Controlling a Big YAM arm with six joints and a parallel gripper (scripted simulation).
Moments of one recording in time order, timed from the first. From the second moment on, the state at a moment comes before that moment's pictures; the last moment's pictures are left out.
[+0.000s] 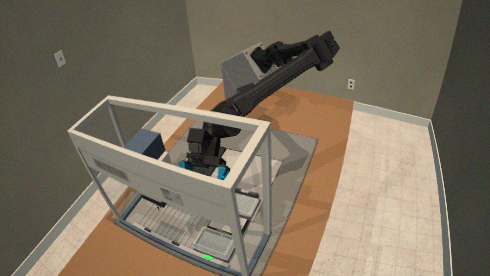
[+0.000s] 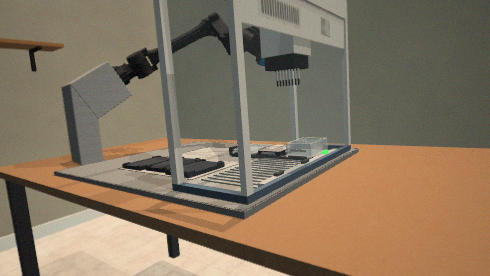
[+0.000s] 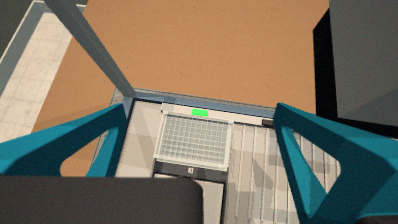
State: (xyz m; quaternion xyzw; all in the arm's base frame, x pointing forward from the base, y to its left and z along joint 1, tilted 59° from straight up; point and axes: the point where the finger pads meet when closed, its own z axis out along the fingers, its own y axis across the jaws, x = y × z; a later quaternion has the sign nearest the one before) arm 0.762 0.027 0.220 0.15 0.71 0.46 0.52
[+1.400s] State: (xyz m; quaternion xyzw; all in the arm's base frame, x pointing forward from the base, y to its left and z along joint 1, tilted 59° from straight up) arm 0.653 0.037 0.212 0.15 0.70 0.46 0.52
